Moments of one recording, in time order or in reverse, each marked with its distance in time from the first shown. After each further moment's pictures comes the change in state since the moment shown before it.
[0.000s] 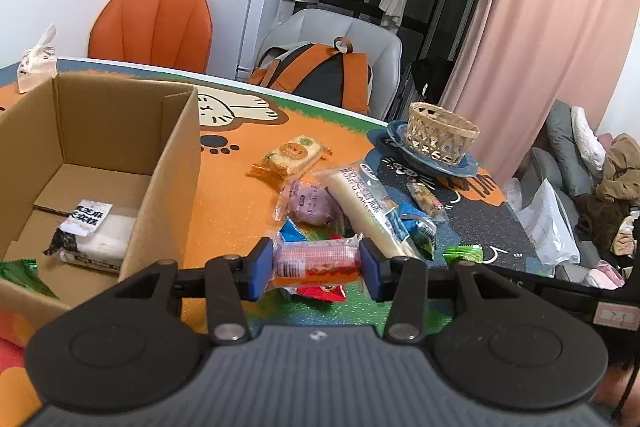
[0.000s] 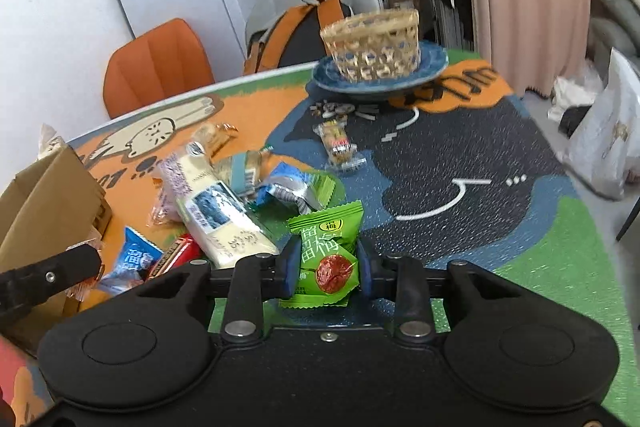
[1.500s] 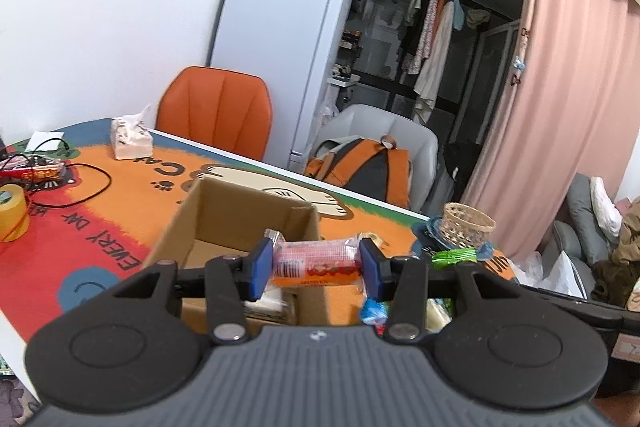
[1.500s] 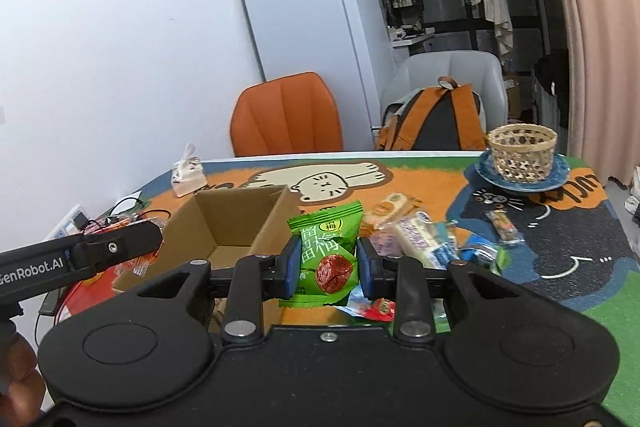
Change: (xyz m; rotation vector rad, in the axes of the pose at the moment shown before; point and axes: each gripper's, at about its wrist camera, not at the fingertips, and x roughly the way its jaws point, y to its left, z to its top) left arm -0.144 0.062 0.021 -0.060 -0.241 0.106; right arm -0.103 0.123 0.001 -0.180 -0.180 0.259
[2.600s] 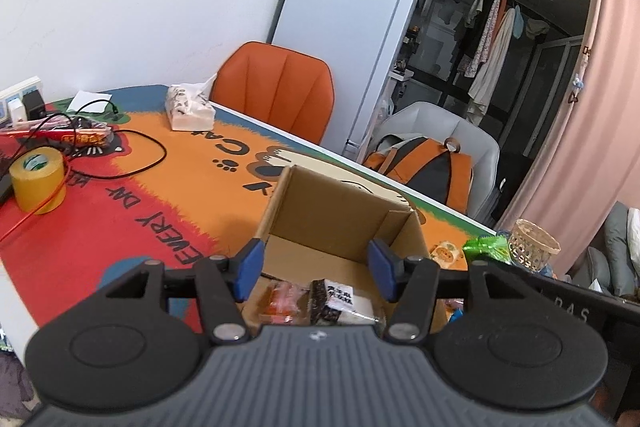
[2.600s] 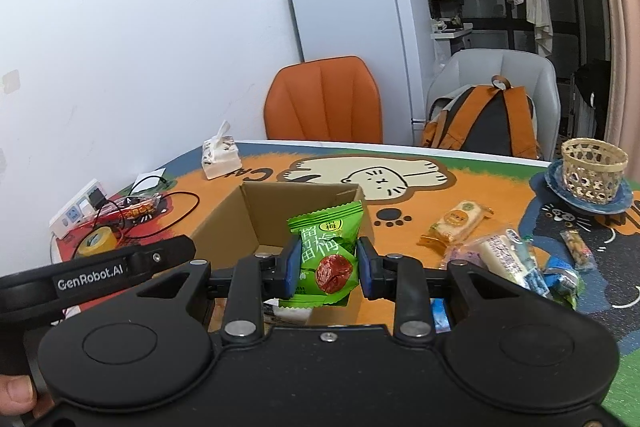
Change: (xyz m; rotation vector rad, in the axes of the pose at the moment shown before) left arm 0.033 0.076 0.004 -0.120 0.045 0.114; right arm 0.051 0.065 0.009 -0.081 0.047 0.061
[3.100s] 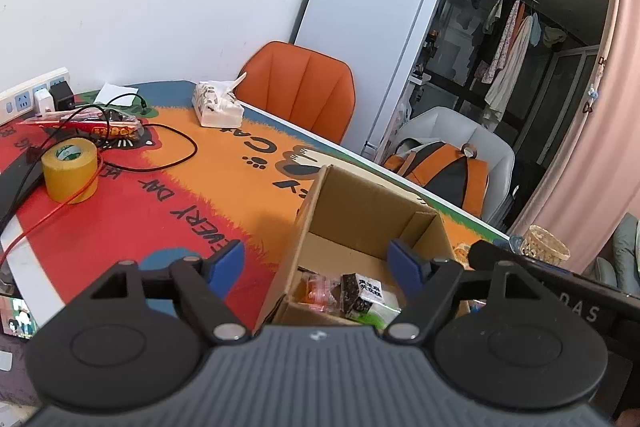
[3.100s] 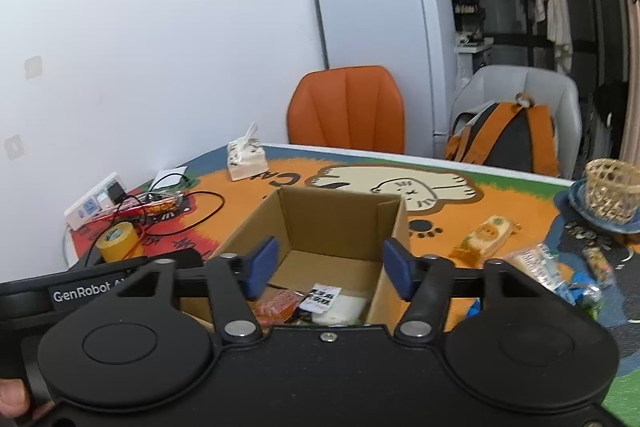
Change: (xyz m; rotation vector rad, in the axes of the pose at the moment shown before) left arm -0.018 0.022 0.002 -0.034 0.001 0.040; right arm -0.006 0.025 -0.001 -0.054 -0.027 0.010
